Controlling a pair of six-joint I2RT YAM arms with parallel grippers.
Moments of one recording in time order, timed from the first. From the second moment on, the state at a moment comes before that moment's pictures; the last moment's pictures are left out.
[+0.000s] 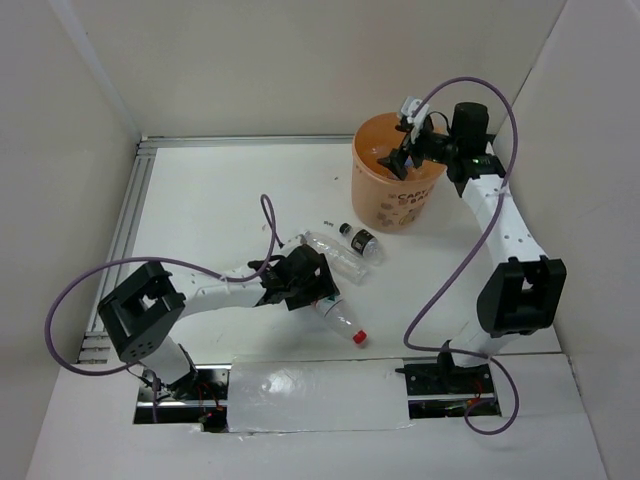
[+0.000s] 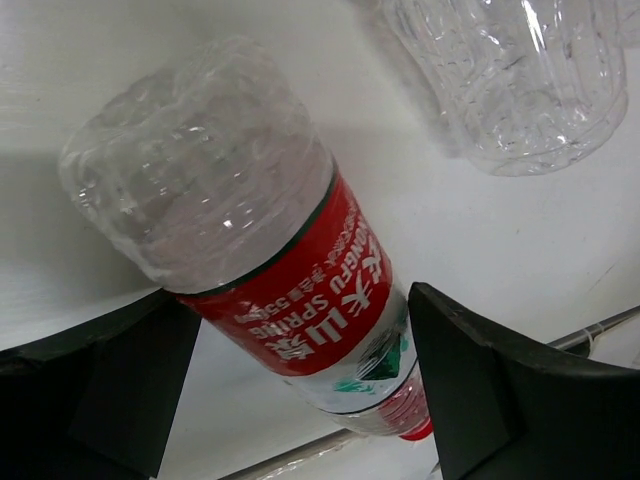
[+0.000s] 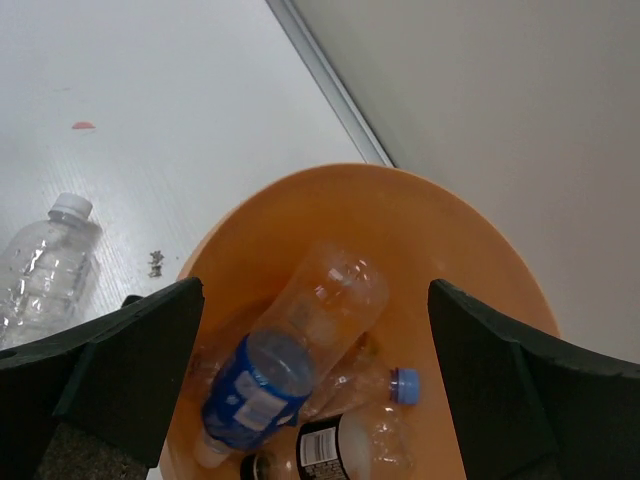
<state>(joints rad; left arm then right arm) -0.91 1.58 0.85 -0.20 -0.11 -1.19 0.06 1.59 1.49 -0.25 -0.82 -0.68</state>
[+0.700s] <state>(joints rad) -0.96 1.22 0.99 -0.23 -0.10 -0.83 -0.29 1.20 1.29 -0.47 -0.96 -0.55</state>
